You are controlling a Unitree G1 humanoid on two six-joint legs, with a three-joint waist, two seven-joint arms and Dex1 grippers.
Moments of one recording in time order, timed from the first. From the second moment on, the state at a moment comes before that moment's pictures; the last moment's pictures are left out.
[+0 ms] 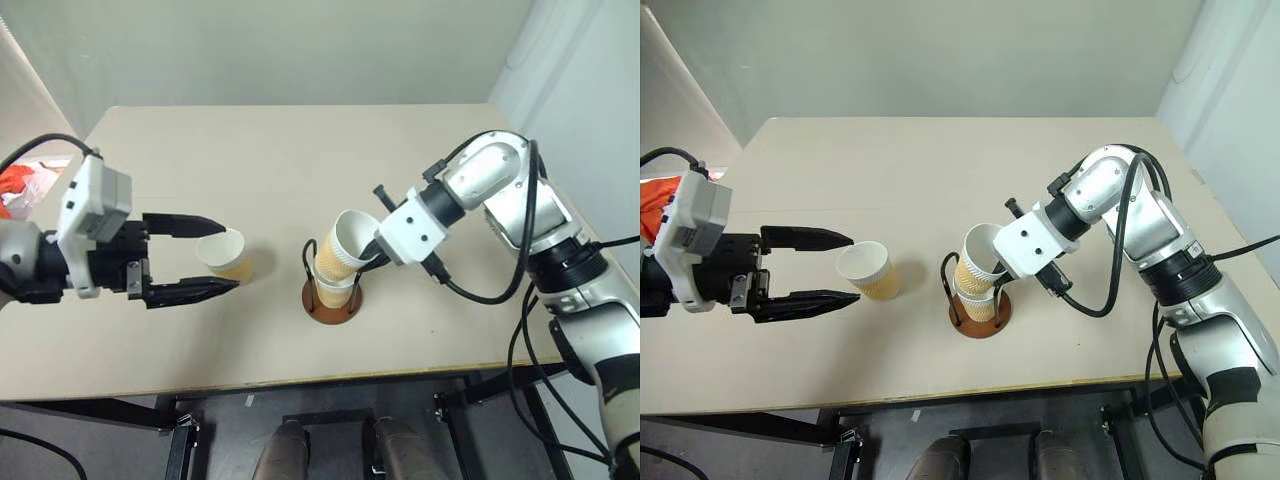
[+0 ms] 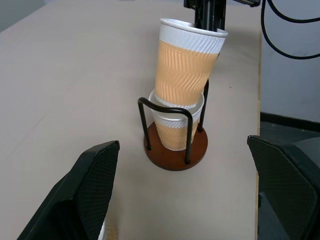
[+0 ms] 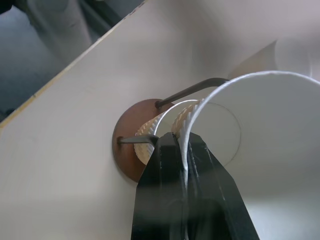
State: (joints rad) left arm -0.23 1.19 0.48 -0.40 -0.85 0.79 -1.19; right arm -1.12 -0.65 0.53 0.11 0.12 -0.12 1.61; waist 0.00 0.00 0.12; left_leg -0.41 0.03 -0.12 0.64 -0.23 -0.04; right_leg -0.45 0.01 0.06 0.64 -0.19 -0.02
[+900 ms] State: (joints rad) left arm -0.20 1.31 0.31 -0.27 -0.54 0.59 -1.19; right arm -1.15 -0.39 0.25 0.19 0.40 0.34 1.30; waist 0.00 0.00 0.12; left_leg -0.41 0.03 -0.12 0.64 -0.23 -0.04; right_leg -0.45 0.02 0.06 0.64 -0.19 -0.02
